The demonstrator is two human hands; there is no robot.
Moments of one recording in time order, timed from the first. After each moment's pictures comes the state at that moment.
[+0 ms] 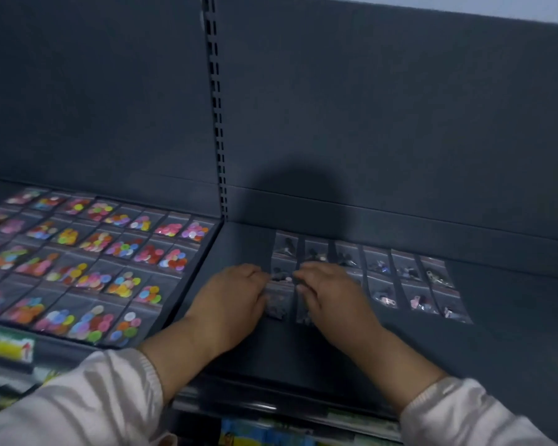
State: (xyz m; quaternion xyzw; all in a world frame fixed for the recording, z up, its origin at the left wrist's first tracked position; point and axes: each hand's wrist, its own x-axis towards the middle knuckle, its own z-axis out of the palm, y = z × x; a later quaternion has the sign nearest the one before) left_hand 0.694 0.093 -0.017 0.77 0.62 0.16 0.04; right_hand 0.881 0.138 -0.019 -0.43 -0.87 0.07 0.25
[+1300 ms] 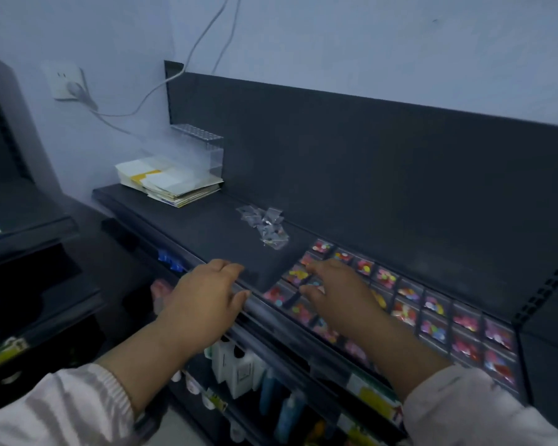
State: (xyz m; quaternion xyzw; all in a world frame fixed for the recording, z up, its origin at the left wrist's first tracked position) left_hand 0.210 -0.147 0.056 0.53 0.83 0.18 -0.04; right_hand 0.365 0.007 0.064 -0.31 -0.93 0.15 0.15
